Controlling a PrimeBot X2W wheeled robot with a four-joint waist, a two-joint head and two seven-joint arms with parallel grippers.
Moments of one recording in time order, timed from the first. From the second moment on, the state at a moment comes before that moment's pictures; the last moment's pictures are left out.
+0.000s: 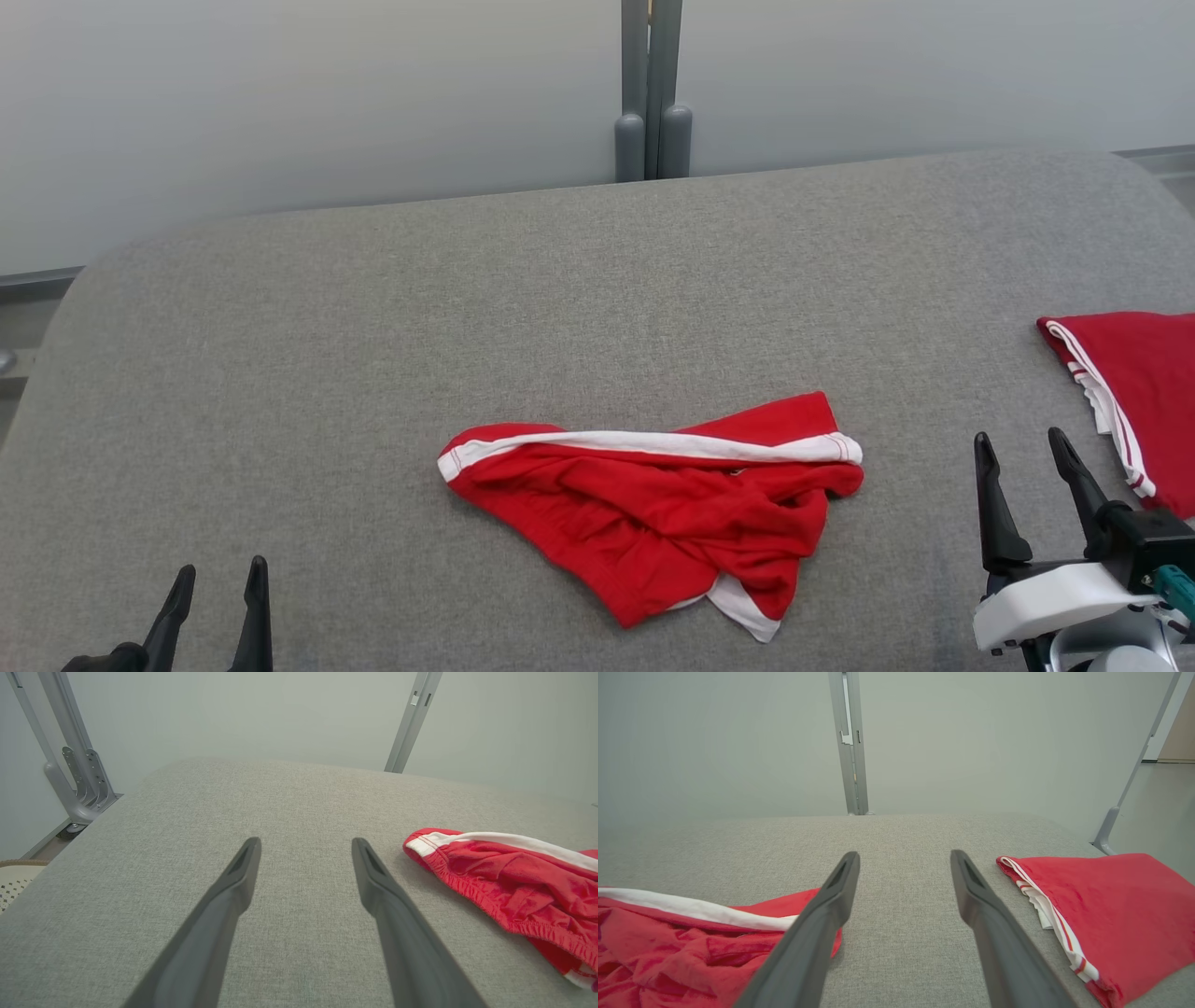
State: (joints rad) left arm 0.16 0.26 -0.04 0.20 -0.45 -0.12 -0.26; right arm 0.03 -0.10 -0.11 0.16 0.10 0.13 -0.26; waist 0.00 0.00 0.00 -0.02
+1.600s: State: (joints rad) left arm -0.14 0.18 -0.23 0.14 -0.54 -0.11 0.19; right arm -0.22 -0.19 0.15 0.32 0.19 0.13 0.02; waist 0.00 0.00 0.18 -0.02
